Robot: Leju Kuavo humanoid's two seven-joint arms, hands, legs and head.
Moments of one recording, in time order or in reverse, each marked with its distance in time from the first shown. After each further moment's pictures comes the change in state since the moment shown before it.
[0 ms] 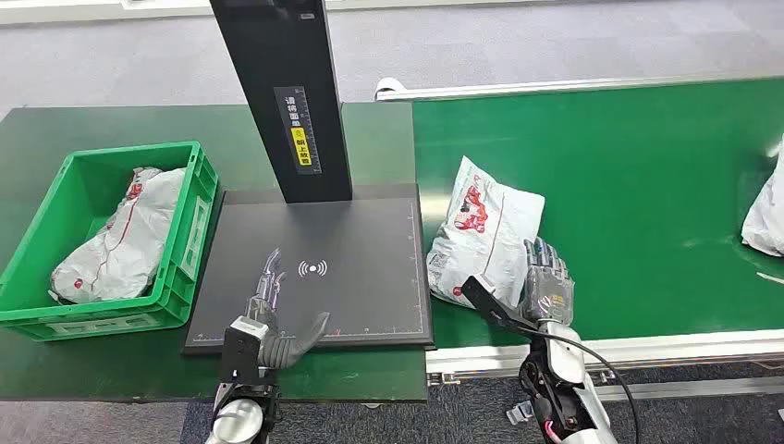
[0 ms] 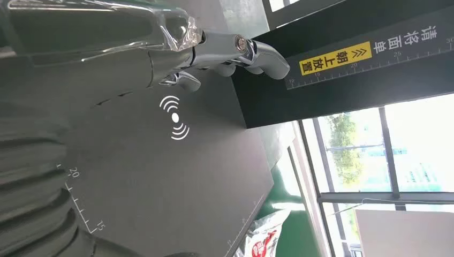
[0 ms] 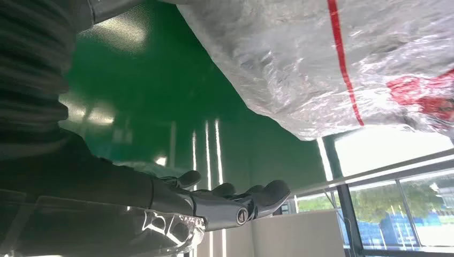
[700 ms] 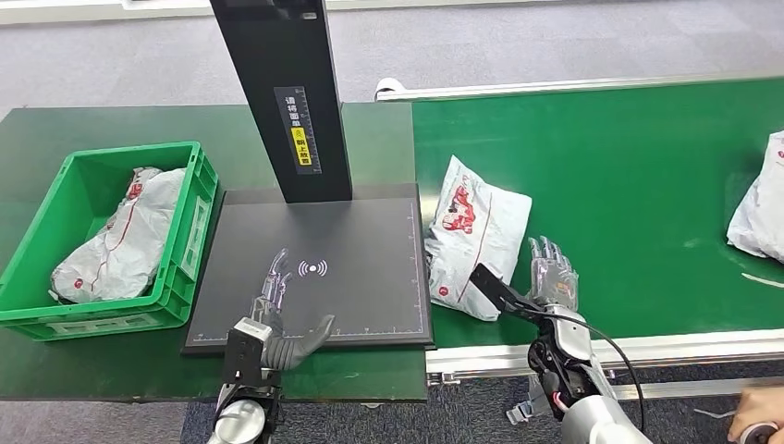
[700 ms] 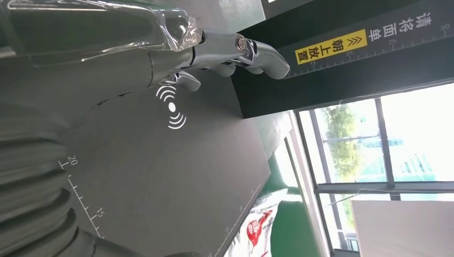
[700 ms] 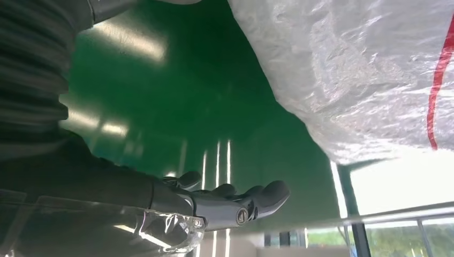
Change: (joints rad) left arm -0.001 0.008 -0.028 0.000 0.015 -0.010 -0.005; right arm -0.148 -0.033 -0.044 0.230 -0.056 0.072 -0.041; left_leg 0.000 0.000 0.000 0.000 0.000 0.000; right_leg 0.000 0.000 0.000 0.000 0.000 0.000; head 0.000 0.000
